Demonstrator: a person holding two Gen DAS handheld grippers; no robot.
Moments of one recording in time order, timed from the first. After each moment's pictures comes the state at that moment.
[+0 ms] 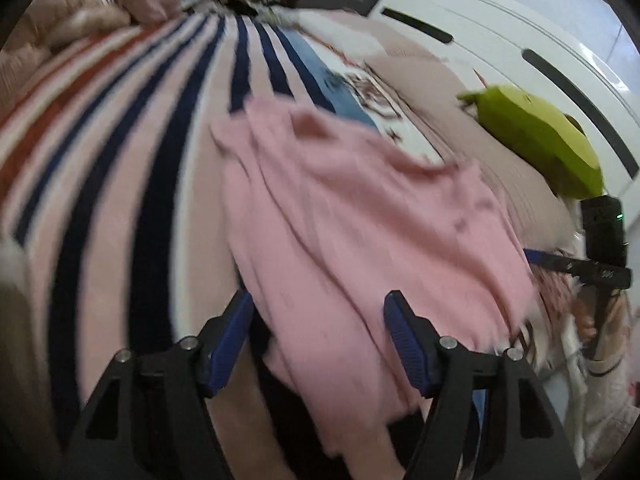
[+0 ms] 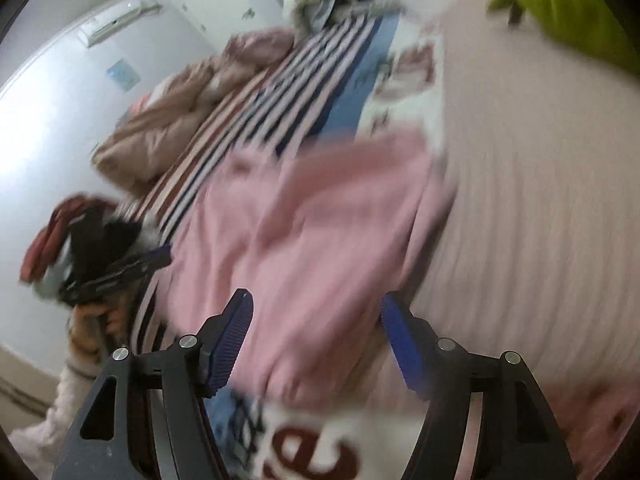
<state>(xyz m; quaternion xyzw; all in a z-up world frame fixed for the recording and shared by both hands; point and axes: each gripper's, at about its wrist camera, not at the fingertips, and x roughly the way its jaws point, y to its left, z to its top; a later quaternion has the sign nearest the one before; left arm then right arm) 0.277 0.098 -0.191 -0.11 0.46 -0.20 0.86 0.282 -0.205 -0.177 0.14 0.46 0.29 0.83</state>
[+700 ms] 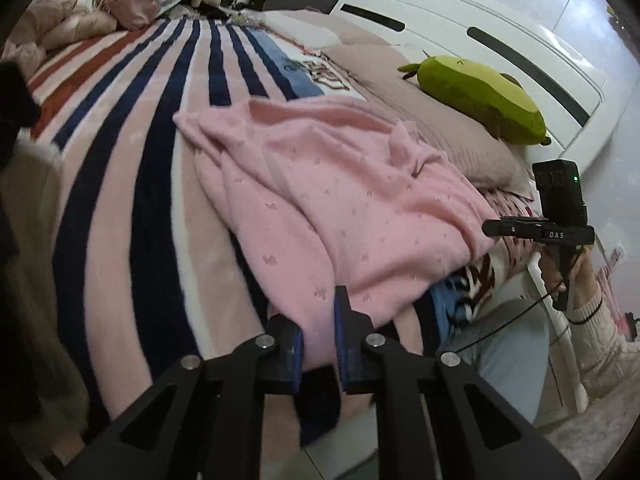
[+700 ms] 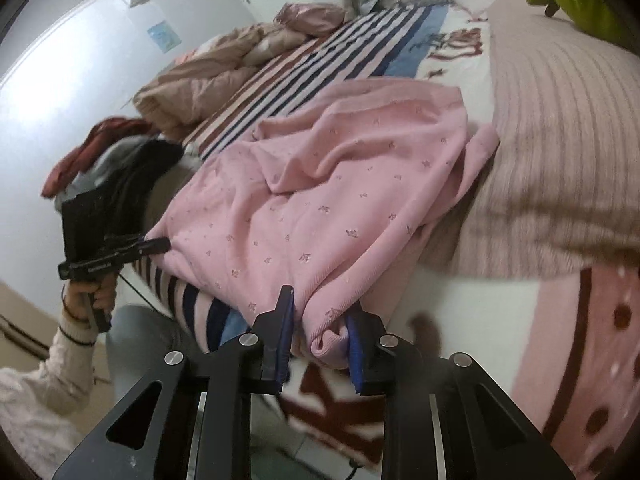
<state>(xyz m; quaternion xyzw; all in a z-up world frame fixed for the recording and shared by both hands) 0.156 0.106 -0.181 -0.09 0.45 -0.25 0.85 0.190 -0.182 -0.193 0.08 0.46 0.34 0.82</state>
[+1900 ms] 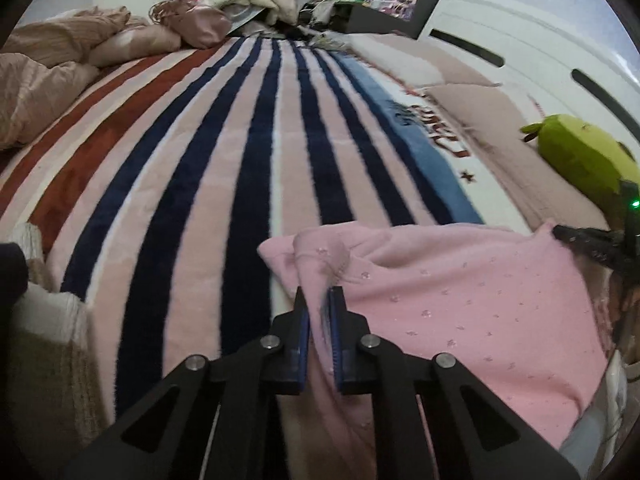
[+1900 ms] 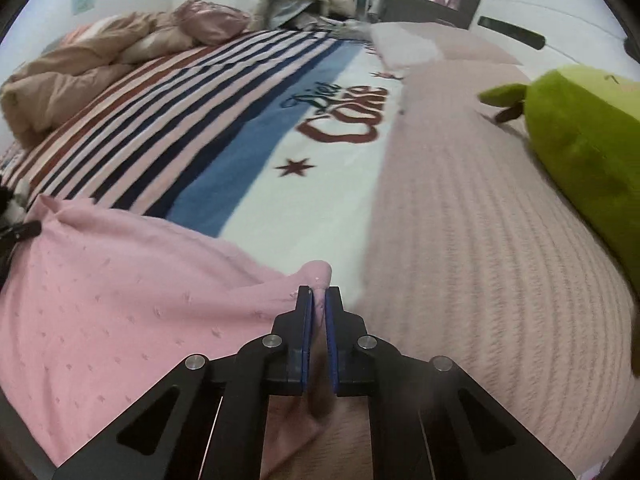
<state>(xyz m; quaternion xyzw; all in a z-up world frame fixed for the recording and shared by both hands) 0.324 0.129 -0.182 -0.07 0.43 -0.09 0.90 0.364 -0.173 -0.161 -0.09 0.43 0.10 0.89</state>
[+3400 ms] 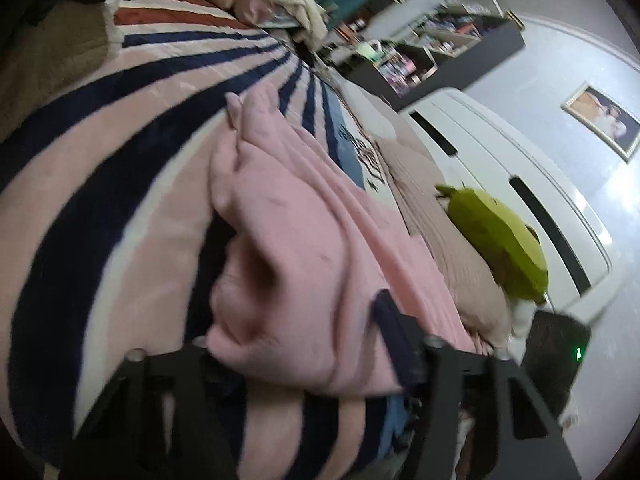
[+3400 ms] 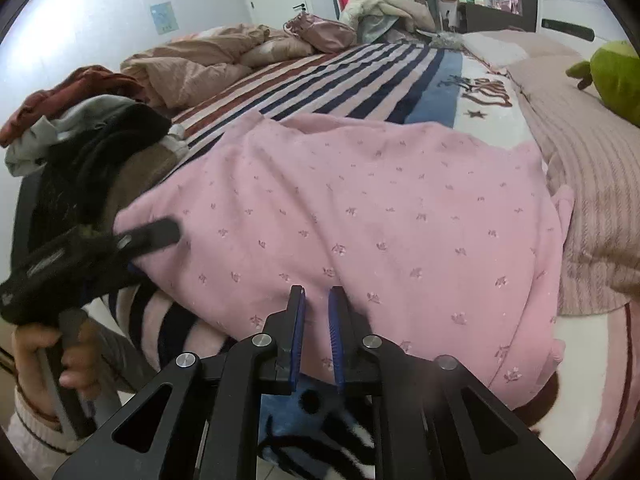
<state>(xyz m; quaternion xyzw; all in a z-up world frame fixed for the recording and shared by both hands) 0.158 0.090 -0.220 -0.36 0.33 -0.14 0.86 0.168 -0.067 -0.207 -0.01 0.39 0.28 0.88</state>
